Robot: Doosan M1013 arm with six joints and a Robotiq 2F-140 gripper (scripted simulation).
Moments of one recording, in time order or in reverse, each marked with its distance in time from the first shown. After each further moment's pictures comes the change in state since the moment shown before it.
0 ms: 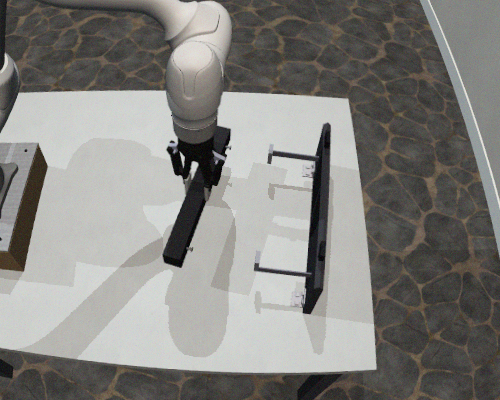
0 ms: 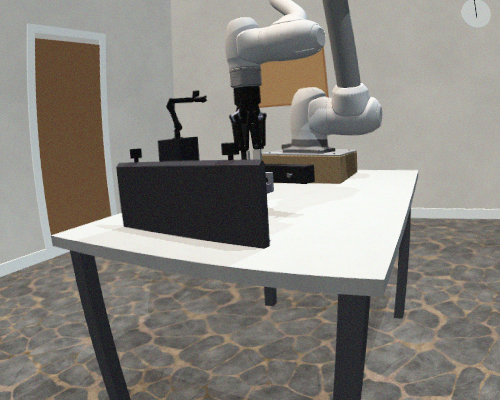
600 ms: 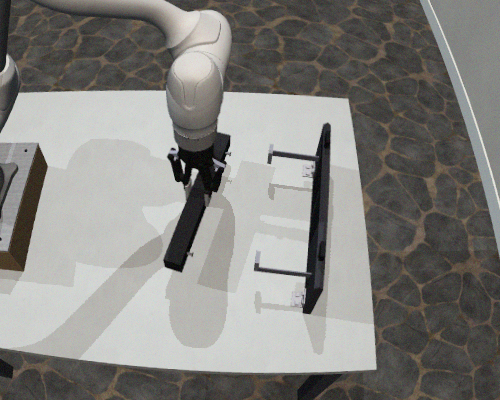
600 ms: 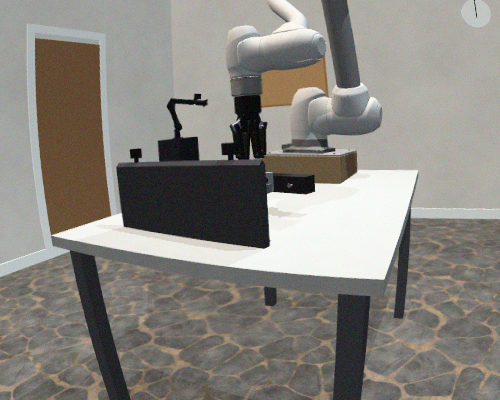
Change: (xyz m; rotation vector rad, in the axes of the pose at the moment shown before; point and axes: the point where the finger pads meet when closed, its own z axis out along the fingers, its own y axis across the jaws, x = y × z) arm 0.000 0.000 0.026 0.000 0.000 0.002
